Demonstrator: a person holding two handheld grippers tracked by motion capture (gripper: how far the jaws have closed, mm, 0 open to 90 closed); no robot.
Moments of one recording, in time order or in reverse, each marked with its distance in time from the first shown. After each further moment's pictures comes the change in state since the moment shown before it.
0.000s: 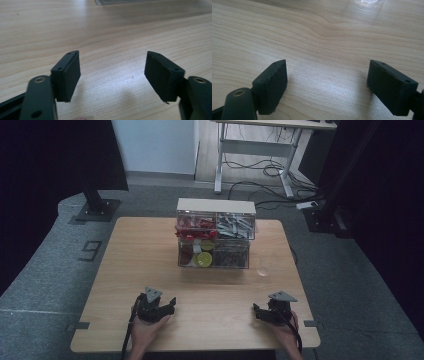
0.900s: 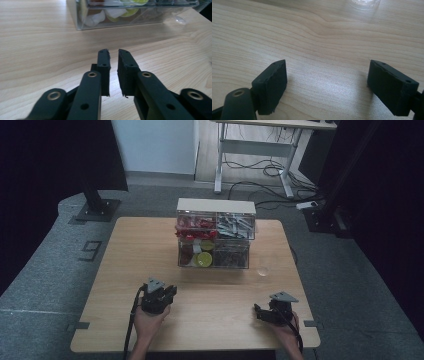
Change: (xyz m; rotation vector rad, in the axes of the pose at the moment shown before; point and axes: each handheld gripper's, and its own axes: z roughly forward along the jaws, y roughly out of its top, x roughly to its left) left arm -0.011 0.037 -0.012 -0.029 -0.133 -0.024; right arm -0.002 -0.001 -0.002 0.001 -0.007 0.006
